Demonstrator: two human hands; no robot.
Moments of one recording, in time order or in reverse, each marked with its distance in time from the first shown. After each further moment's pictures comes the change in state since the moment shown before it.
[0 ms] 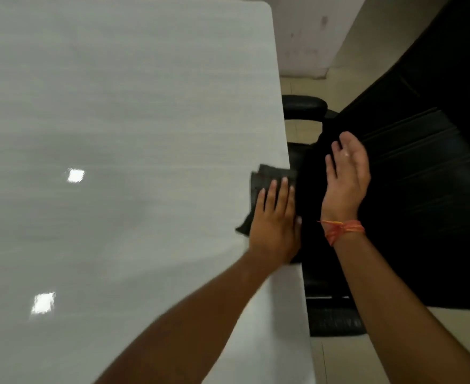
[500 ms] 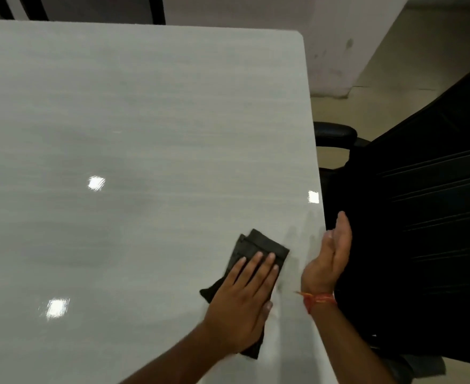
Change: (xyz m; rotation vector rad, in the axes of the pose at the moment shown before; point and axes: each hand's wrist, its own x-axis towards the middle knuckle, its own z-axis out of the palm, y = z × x) left_hand -0.109 -0.107 -0.038 0.078 -0.127 0.213; right_hand -0.063 0.091 0.031 -0.211 0.087 -0.062
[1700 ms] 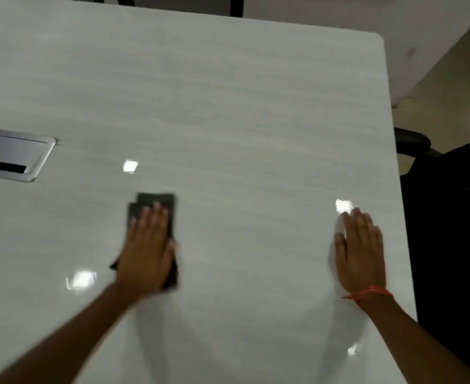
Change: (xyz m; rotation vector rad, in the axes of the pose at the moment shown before) left_hand -0.174 -0.250 -0.050 0.061 0.190 -0.549; right_hand -0.028 0.037 0.027 -1.149 -0.515 -0.519
